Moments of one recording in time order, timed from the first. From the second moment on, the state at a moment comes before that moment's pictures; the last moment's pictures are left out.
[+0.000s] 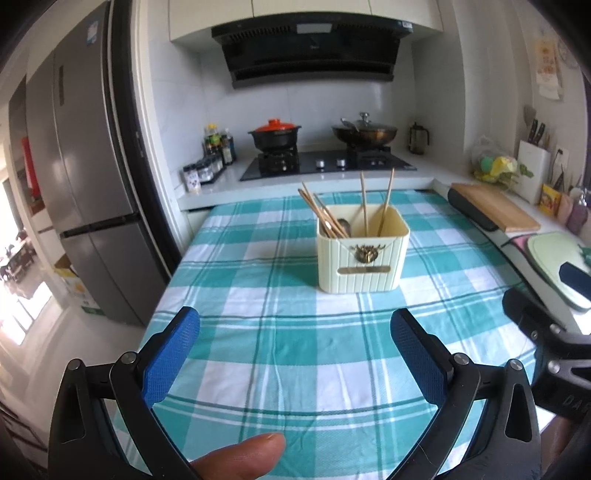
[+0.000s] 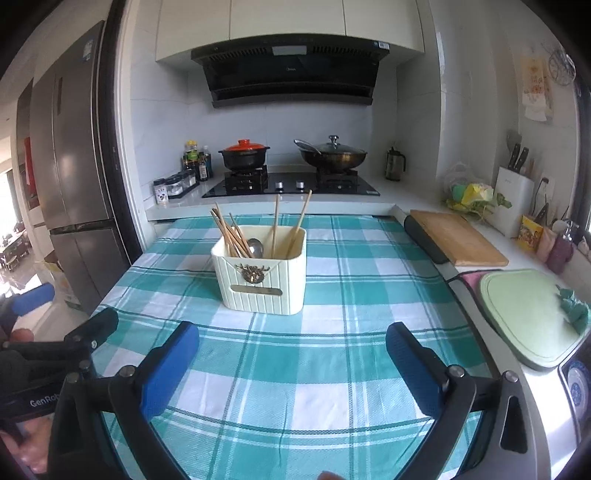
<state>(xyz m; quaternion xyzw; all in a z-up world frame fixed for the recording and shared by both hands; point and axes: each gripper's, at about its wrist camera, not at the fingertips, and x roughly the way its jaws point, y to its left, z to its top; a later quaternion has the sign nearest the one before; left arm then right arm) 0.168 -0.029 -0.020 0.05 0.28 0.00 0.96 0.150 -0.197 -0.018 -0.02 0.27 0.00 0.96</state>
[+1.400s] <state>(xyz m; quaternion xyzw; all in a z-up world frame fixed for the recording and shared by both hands) 0.162 -0.025 -0.015 0.04 0.28 0.01 0.96 0.135 -0.190 -0.003 -0.02 0.24 0.00 0.97</state>
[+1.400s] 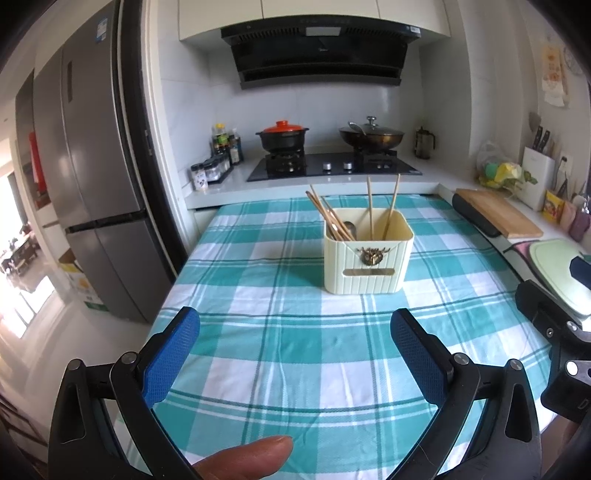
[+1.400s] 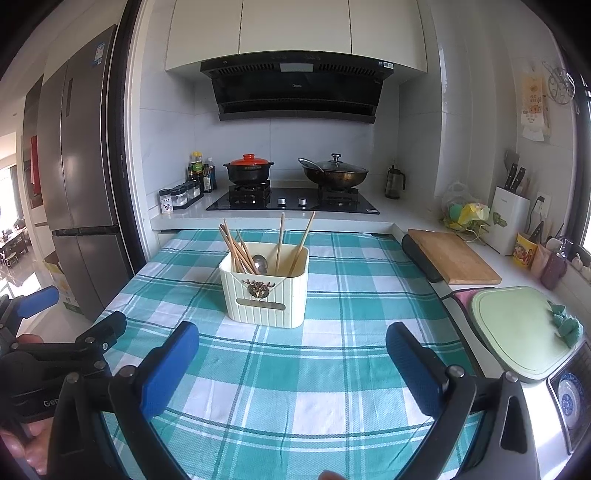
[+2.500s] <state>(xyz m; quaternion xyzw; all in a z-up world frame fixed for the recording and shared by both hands) 0.161 -0.030 -0.014 0.04 0.29 0.01 0.96 0.134 -0.190 -0.003 -0.03 0.24 0.00 0.97</state>
